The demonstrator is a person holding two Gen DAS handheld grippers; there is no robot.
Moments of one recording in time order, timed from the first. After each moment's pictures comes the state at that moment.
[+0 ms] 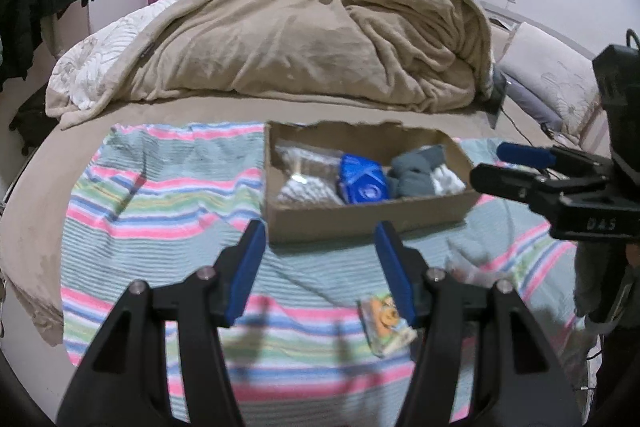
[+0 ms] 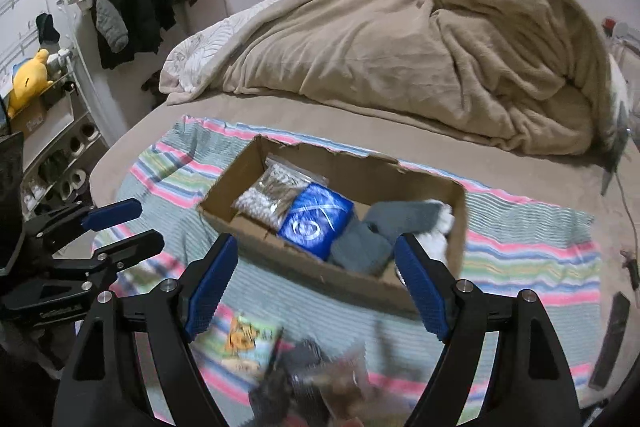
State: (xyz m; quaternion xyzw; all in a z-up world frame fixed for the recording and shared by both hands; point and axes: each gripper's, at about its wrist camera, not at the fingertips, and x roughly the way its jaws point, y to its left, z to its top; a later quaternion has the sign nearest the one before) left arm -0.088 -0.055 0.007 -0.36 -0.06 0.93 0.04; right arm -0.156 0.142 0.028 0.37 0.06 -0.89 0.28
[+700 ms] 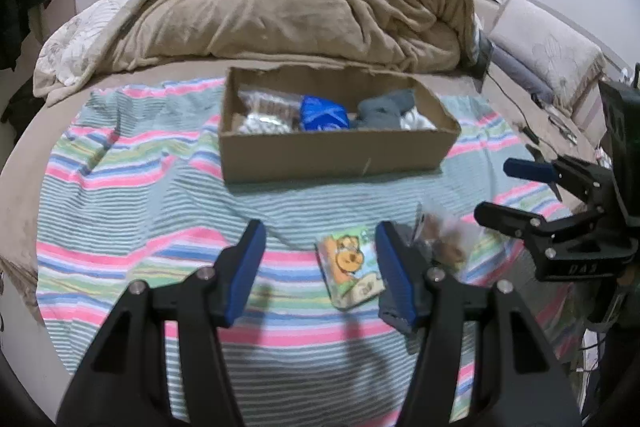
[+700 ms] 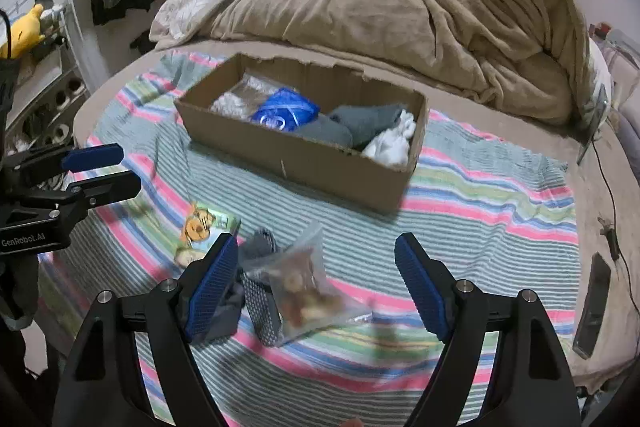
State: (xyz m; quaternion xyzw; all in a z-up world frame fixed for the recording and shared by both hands) left arm -0.066 -0.015 -0.025 -0.40 -0.05 0.91 0.06; right arm -0.106 0.184 -0.026 0.40 0.12 -0.87 0.25
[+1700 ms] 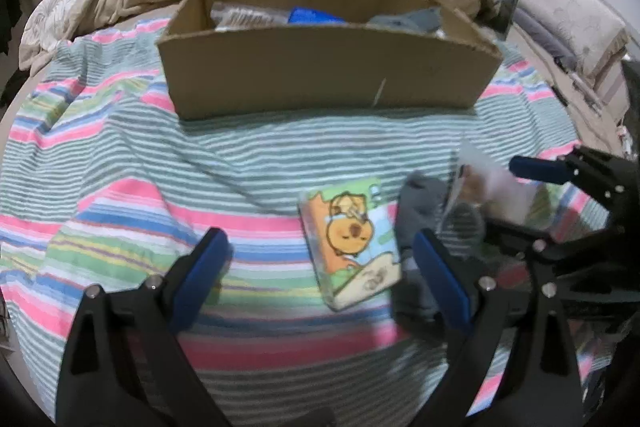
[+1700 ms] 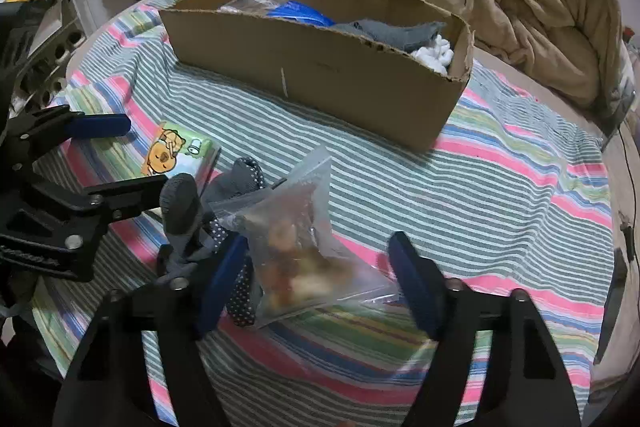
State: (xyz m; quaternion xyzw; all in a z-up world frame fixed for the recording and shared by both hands) left arm -0.100 0.013 -0.103 -0.48 -0.03 0.88 0.04; right arm -0.117 0.173 -0.091 0.46 0.16 -0.83 0.26
